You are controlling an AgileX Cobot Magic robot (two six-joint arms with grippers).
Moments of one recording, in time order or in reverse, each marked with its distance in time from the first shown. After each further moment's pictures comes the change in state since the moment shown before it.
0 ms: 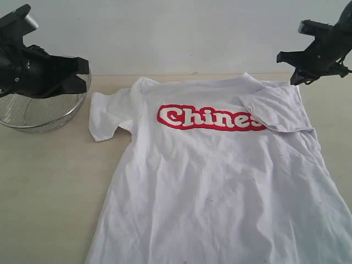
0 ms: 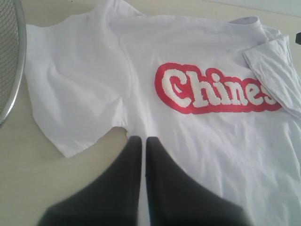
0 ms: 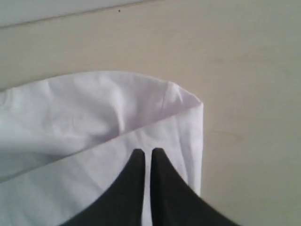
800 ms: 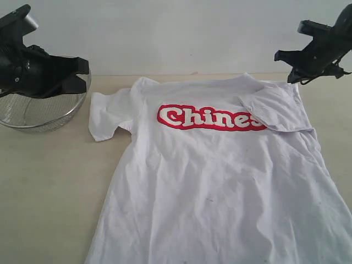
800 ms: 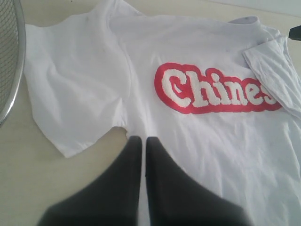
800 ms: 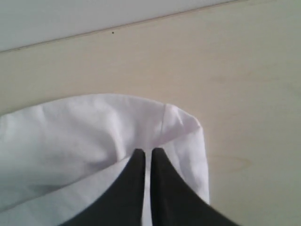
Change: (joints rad) left arm 0.000 0.000 0.000 0.000 0.000 0.000; right arm 0.000 0.069 -0.094 0.021 -0.018 0.037
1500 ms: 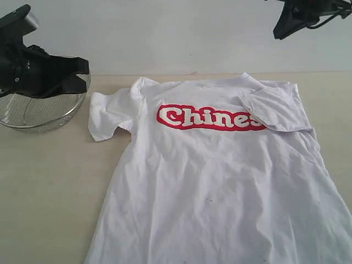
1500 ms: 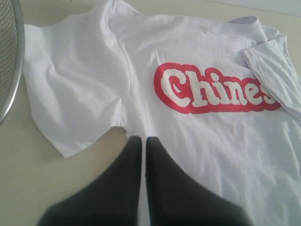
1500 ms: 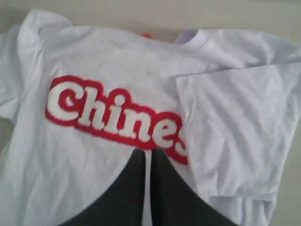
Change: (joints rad) left arm 0.000 0.000 0.000 0.000 0.000 0.000; right arm 0.148 -0.583 0.363 0.061 0.307 -0.121
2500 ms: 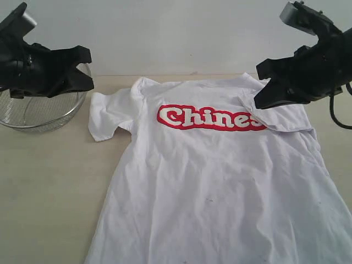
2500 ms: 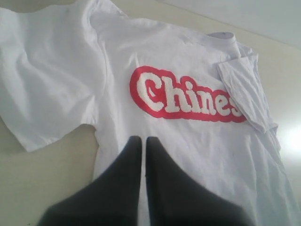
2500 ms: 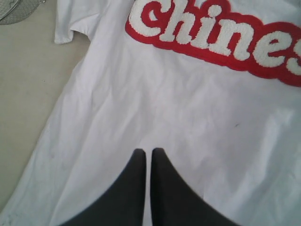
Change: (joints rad) left arm 0.000 0.000 0.000 -0.149 0.052 0.000; right arm 0.050 -0.456 0.934 0.428 -0.393 -0.470
